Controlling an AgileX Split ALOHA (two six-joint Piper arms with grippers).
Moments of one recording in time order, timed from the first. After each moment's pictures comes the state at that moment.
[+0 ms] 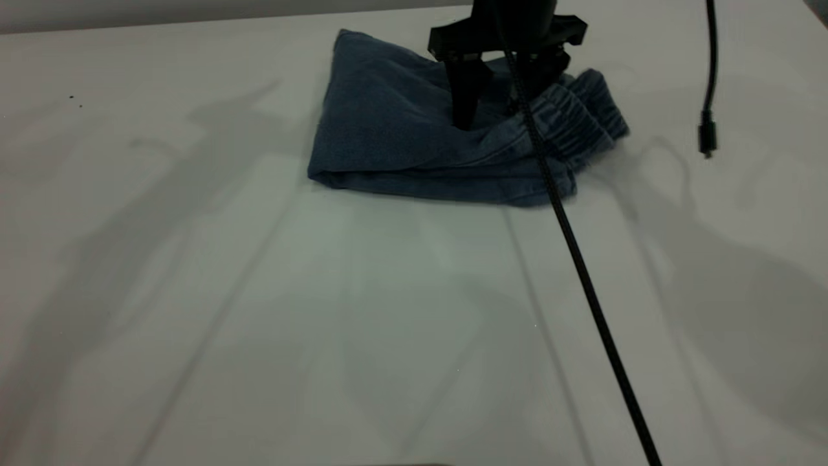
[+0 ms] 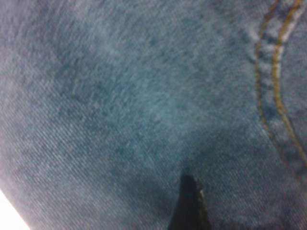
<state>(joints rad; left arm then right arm) -0.20 1.75 -1.34 -1.40 0.14 1.45 0.35 2.63 -2.24 0.28 1.20 -0.11</state>
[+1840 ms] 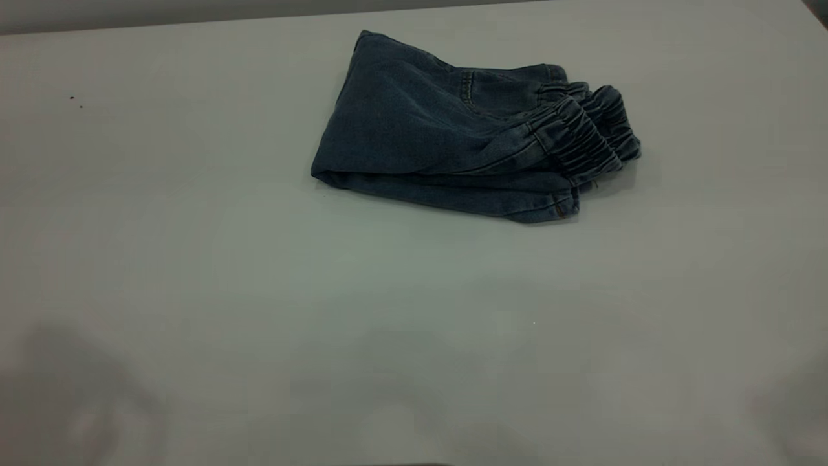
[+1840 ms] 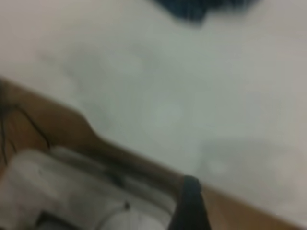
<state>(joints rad) -0.20 0.93 -0.99 -0.13 1.17 0.28 0.35 0.87 -0.90 0.16 1.24 0.01</state>
